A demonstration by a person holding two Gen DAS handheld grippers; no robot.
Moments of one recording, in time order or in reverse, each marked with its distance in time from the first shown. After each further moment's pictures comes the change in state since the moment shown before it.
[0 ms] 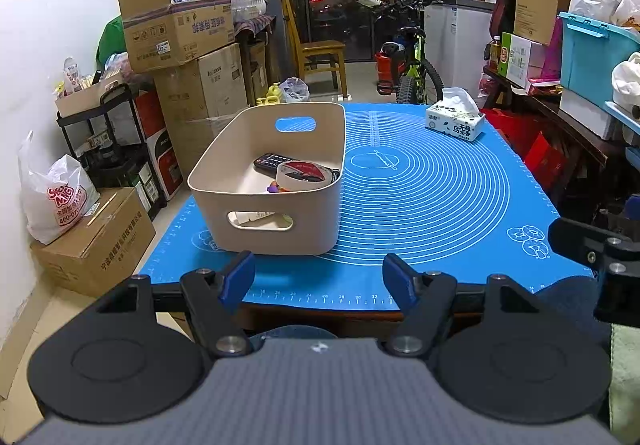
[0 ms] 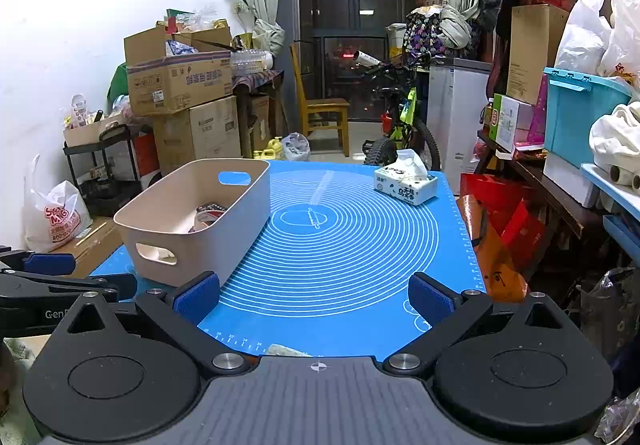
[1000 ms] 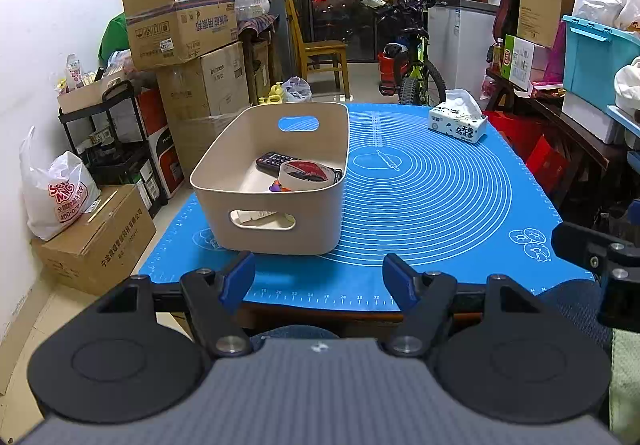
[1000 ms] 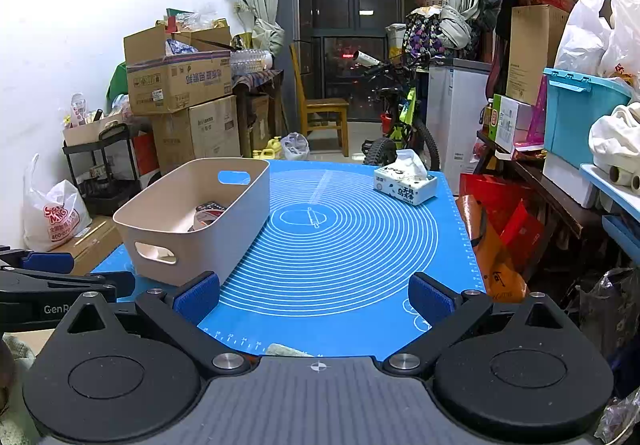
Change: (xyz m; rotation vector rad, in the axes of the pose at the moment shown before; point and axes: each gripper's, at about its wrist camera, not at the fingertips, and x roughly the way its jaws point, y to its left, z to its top) left arm 0.001 0.005 0.000 -0.011 0.002 0.001; right arm 0.000 0.000 0.000 -0.003 -0.002 -0.002
